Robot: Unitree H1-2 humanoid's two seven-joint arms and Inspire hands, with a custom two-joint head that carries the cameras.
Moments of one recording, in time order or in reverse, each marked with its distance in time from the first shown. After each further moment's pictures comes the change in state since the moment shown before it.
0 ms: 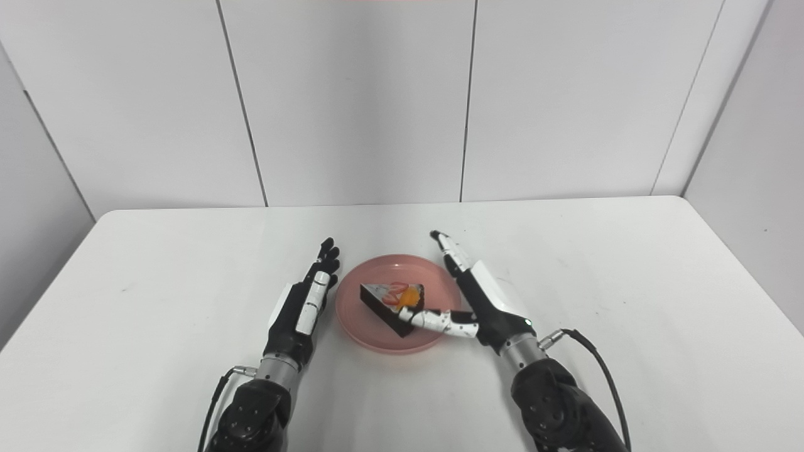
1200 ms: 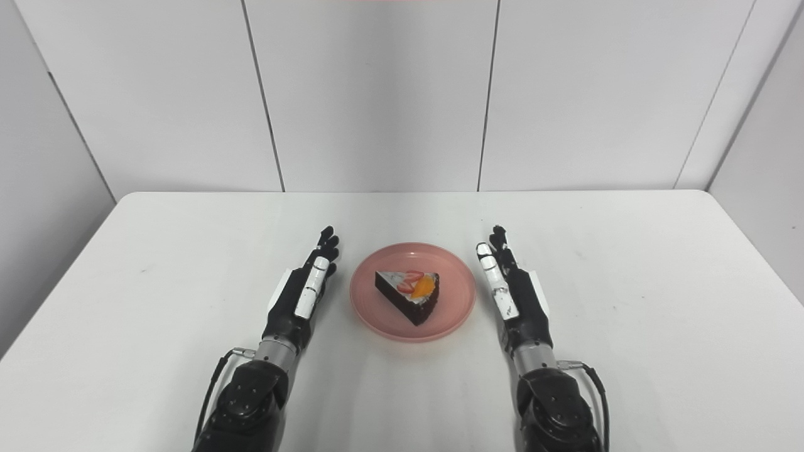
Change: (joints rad) left arm -0.005 0.031 0.014 0.002 -0.001 0.032 -0.023; right arm 0.040 0.180 -0.233 0.057 0.500 0.070 0.004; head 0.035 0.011
